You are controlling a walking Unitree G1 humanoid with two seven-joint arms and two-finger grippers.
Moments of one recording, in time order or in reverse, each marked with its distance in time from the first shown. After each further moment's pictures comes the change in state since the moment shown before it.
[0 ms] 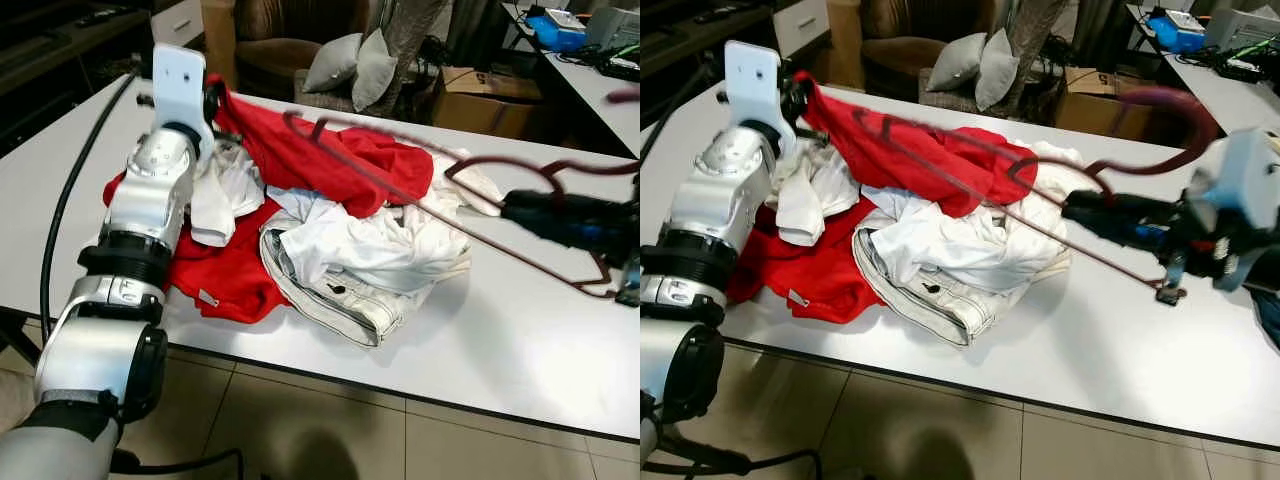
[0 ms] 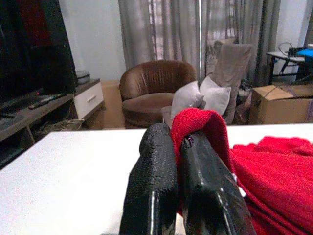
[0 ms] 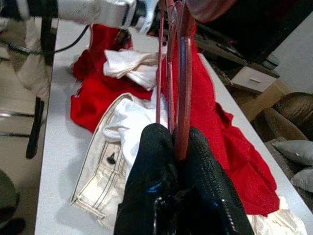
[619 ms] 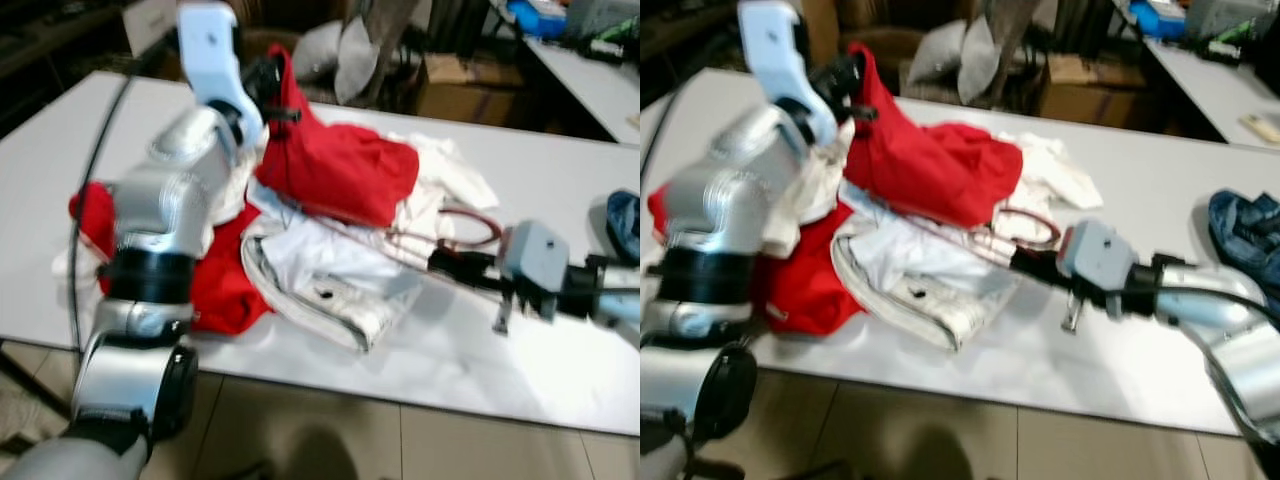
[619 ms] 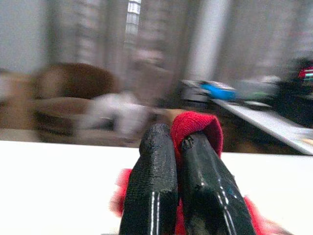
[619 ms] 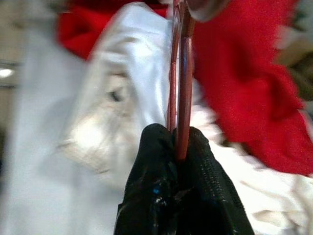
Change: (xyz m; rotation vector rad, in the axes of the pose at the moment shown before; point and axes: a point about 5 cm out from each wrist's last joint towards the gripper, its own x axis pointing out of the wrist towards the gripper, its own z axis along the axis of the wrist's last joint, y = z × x) left arm -0.011 -0.046 0.055 -0.275 -0.079 -0.158; right arm 0.052 0.035 -0.070 -0.053 0.189 0.105
